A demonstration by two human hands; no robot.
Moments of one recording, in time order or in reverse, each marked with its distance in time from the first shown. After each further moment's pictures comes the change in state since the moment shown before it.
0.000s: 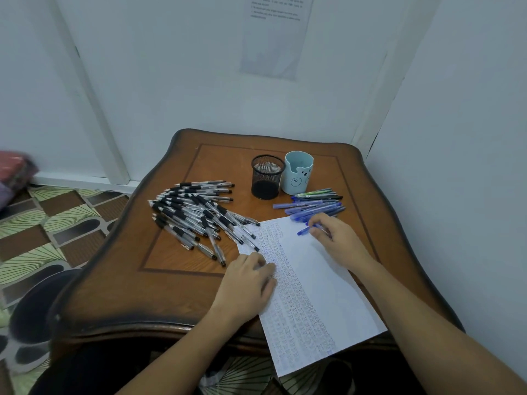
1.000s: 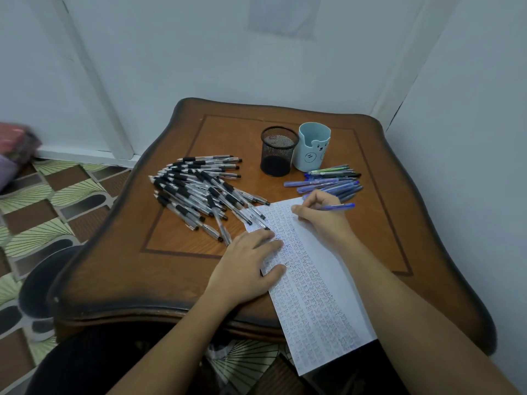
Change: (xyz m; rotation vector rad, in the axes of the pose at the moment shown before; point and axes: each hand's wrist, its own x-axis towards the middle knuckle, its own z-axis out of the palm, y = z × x) left_hand 0.000 -0.024 0.001 -0.128 -0.059 0.024; right_hand 0.032 -0.025 0.056 0.847 0.035 0.311
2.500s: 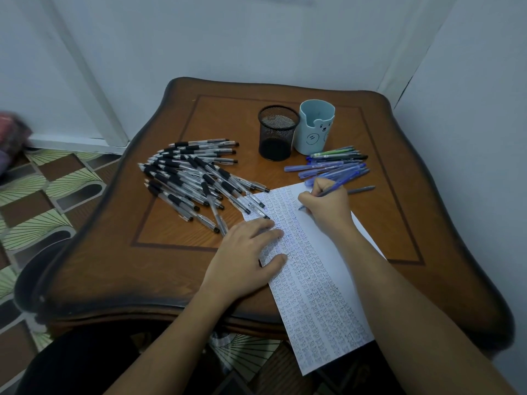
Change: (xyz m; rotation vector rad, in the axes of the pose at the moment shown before) left_hand 0.002 -0.001 0.002 -0.029 0.021 -0.014; right_hand 0.011 0.015 0.004 -0.291 0.225 -0.142
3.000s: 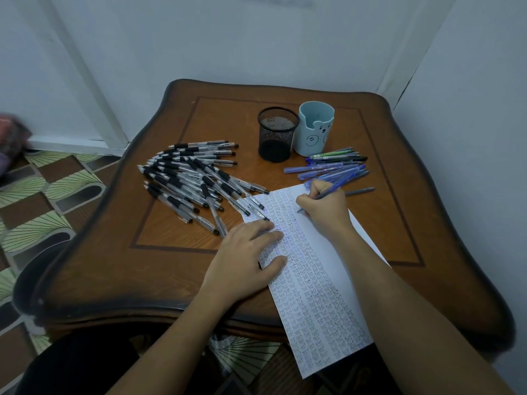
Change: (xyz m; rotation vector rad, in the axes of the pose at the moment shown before) left_hand 0.001 -0.001 0.001 -0.002 0.008 0.005; right_hand 0.000 0.000 0.000 0.016 -0.016 -0.012
